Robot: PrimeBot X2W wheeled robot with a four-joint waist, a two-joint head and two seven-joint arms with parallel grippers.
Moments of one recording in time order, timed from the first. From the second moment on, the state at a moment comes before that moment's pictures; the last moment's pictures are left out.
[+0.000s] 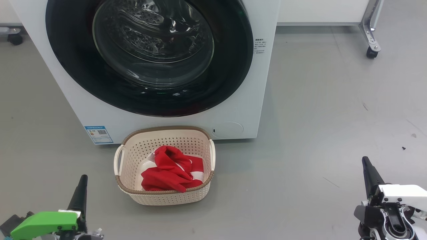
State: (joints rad) left arm -0.03 0.08 0.00 0.25 -1.62 -0.11 0.04; right arm -0.04 -0.08 -0.05 0.26 1.62 0.11 0.04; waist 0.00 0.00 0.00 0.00
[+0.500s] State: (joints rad) left arm -0.04 0.08 0.00 0.26 -1.66 -0.12 0.05; right arm -0.05 -0.08 -0.06 0.27 1.66 0.11 0.05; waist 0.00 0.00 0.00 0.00
